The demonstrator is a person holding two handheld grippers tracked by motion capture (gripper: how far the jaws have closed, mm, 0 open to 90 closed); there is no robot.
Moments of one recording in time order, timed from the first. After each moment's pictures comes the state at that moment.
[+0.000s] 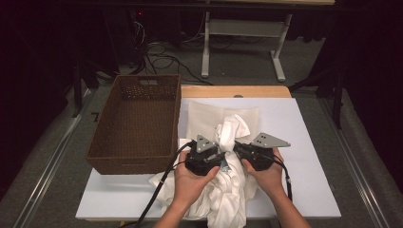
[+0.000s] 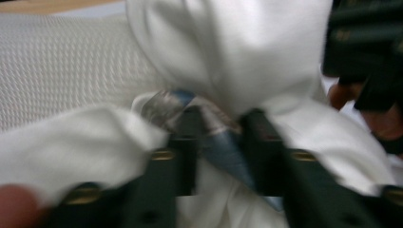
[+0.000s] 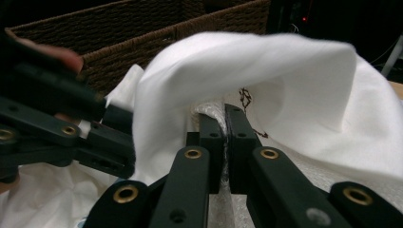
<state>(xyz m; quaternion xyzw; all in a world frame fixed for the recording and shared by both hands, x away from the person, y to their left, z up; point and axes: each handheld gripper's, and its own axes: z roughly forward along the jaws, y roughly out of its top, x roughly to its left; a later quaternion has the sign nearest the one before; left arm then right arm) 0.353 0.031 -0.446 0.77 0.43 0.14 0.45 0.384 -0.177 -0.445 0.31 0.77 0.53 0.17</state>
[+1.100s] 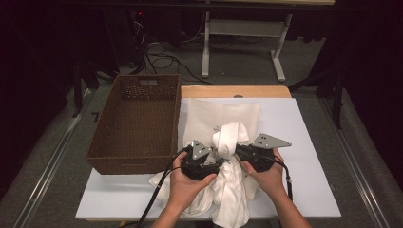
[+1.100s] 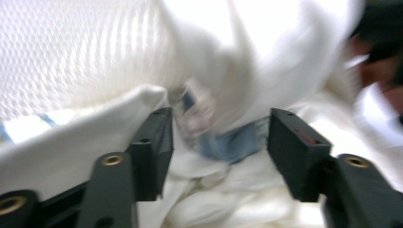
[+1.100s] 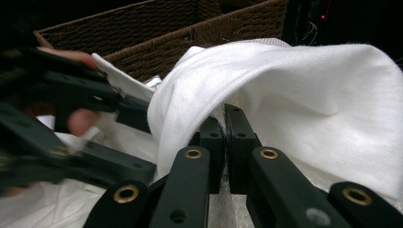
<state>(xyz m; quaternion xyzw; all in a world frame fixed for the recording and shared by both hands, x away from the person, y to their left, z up) 0.345 0.046 -0.450 0.76 0.41 0.14 0.48 0.381 -0.178 -0.444 0.30 0.78 0.54 0.14</state>
